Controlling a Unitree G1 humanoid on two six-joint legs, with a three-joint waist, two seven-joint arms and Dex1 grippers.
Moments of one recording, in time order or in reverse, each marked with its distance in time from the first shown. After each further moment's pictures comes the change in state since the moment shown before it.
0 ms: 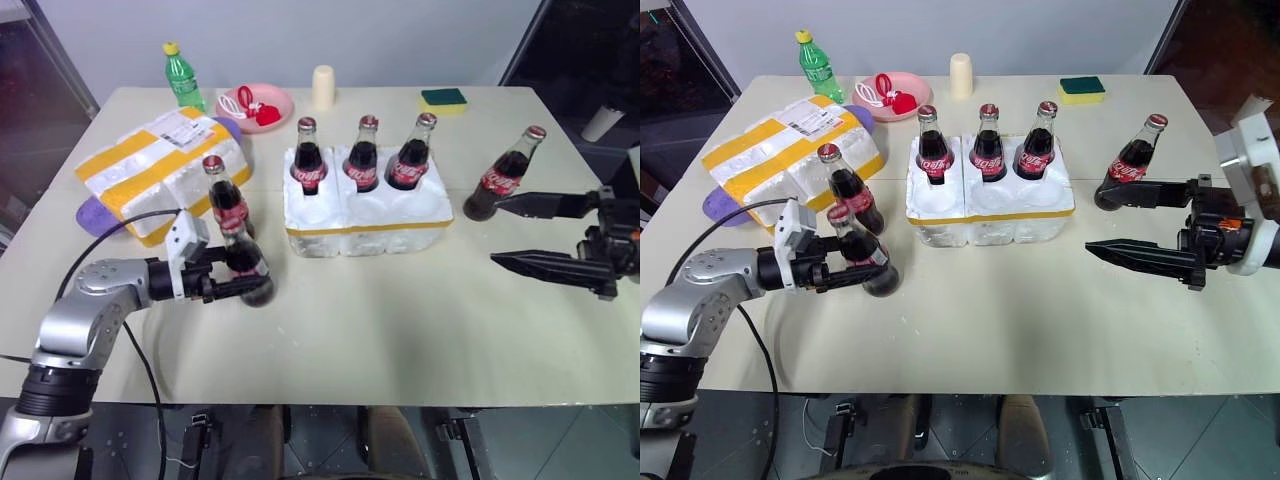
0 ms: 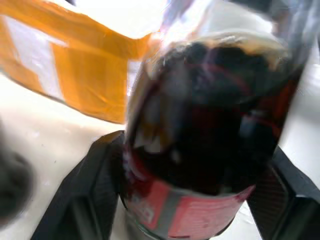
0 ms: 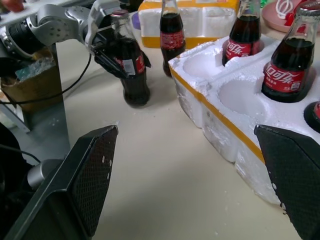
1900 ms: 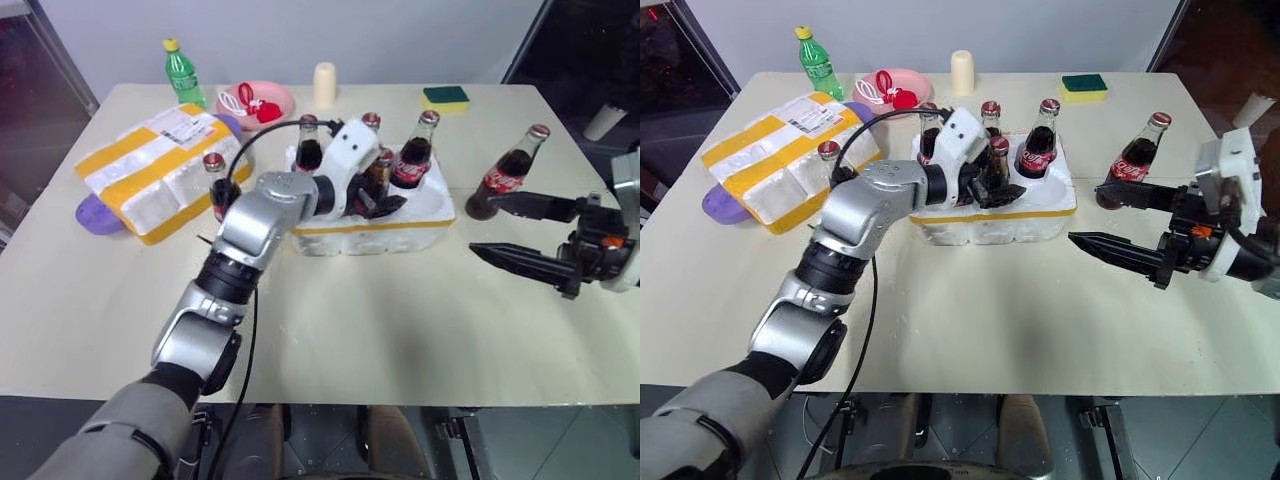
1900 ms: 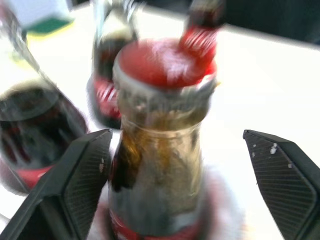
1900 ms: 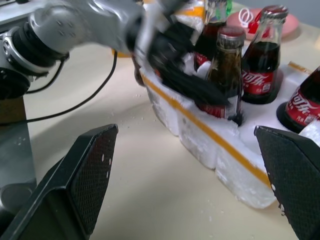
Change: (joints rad) left arm -0.621 -0.531 -0.219 0.115 0.187 0.264 0.401; right arm 0.072 0.084 -0.010 -0.110 0.037 -0.039 -0.239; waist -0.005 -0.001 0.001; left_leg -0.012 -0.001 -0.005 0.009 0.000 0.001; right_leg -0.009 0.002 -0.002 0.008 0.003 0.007
